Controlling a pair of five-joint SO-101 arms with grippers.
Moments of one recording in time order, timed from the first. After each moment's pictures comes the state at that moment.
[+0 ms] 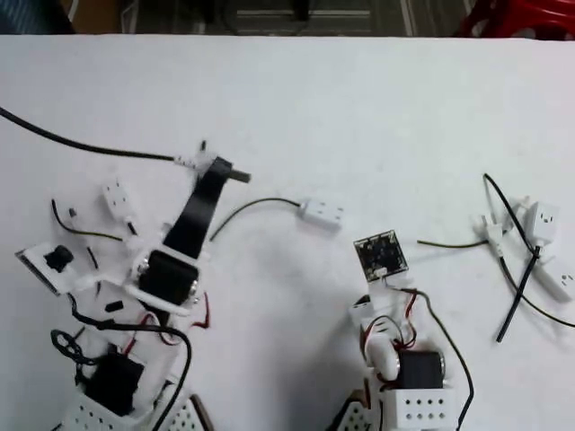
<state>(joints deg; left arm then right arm) 22.4 -103.7 82.4 5.1 69.3 -3.9 -102.4 96.4 71.8 18.2</state>
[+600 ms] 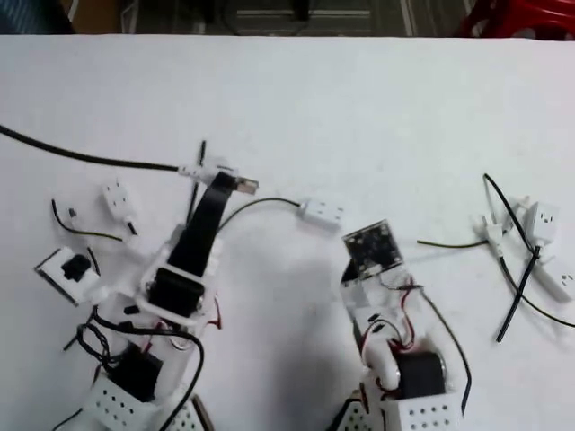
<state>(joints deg) 25.9 -104.0 95.2 -21.5 69.3 -9.8 -102.5 86.1 59.9 18.2</state>
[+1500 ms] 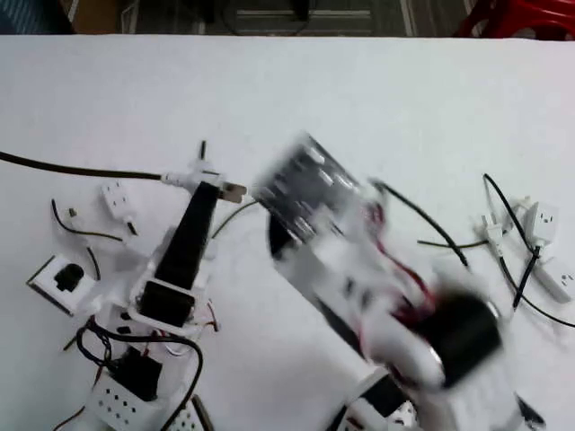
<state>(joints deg) 25.9 -104.0 97.1 -30.5 69.3 -40.4 -37.7 -8.0 93.9 18.2</state>
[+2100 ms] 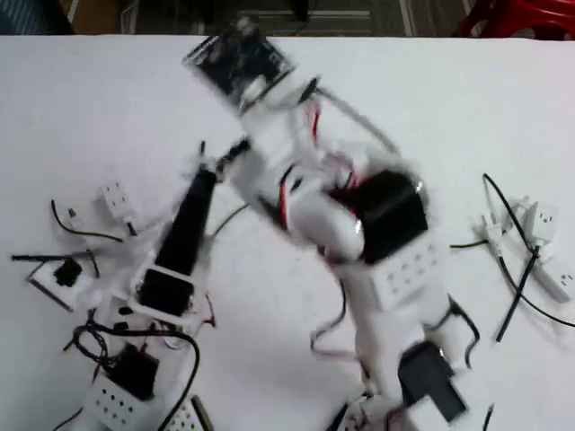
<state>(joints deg) 25.6 -104.6 97.1 -25.3 69.1 -33.8 -3.6 -46.9 98.7 12.7</state>
